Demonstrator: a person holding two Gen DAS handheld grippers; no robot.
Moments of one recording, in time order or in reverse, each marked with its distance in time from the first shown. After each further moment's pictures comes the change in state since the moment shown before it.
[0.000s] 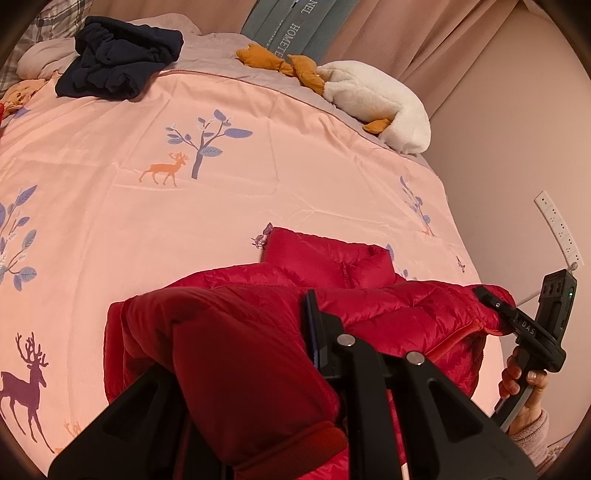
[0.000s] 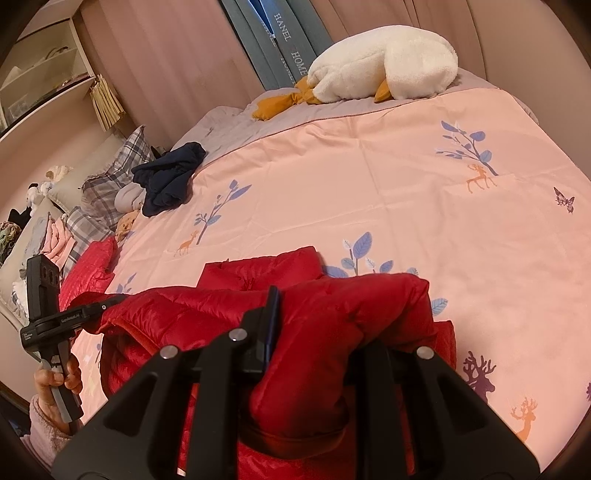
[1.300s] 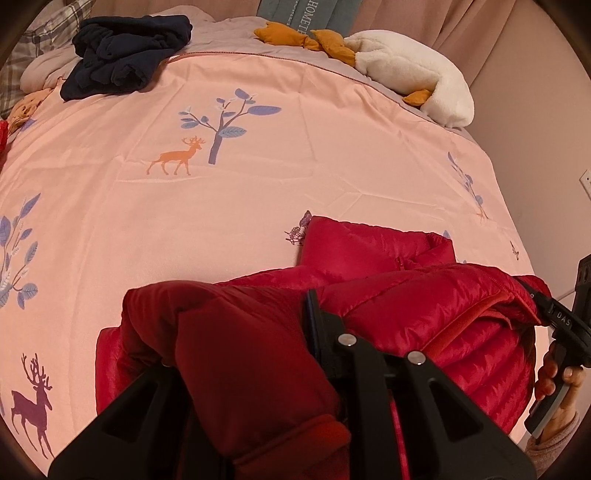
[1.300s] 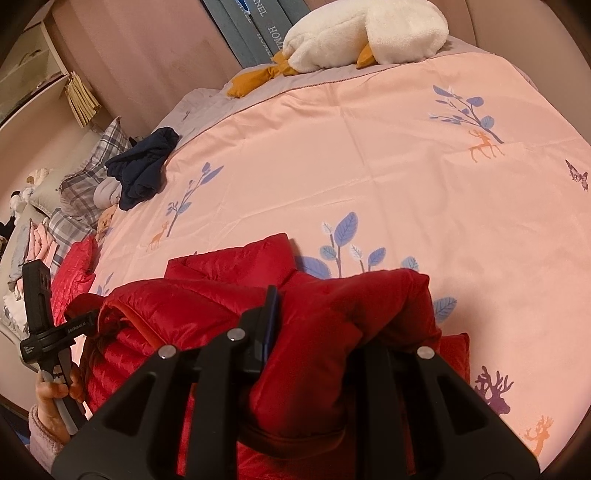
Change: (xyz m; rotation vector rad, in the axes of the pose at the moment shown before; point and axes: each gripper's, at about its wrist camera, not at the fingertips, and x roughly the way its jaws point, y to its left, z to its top) left arm 0.059 -0.002 0.009 0.029 0.075 0.189; right arm 0.058 -0.027 0.006 0.062 0.094 -0.039
